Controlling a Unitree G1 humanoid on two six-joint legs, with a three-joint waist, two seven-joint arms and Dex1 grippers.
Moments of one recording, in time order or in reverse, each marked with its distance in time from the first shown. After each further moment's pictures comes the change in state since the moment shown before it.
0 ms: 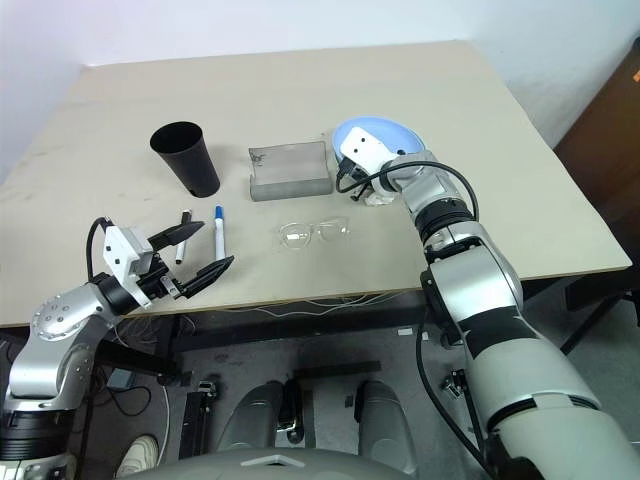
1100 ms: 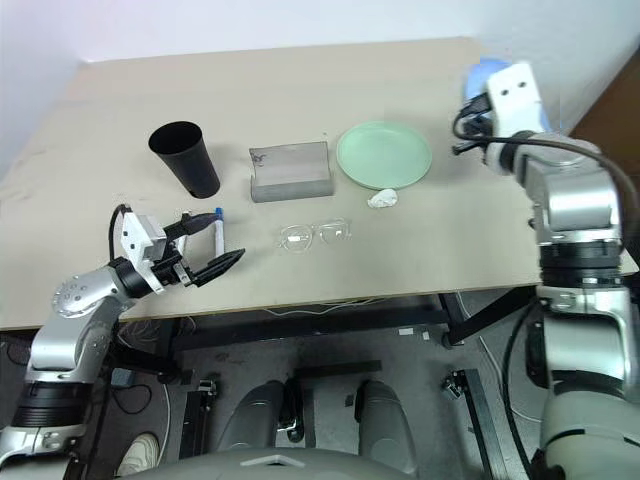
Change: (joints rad) left arm -0.121 -0.003 -0.047 0.131 0.001 -0.026 -0.076; right arm 0.362 -0.356 -0.272 -0.918 0.390 0.530 -0.161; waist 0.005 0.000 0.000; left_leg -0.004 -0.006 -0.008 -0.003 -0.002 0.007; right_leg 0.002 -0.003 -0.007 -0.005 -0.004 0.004
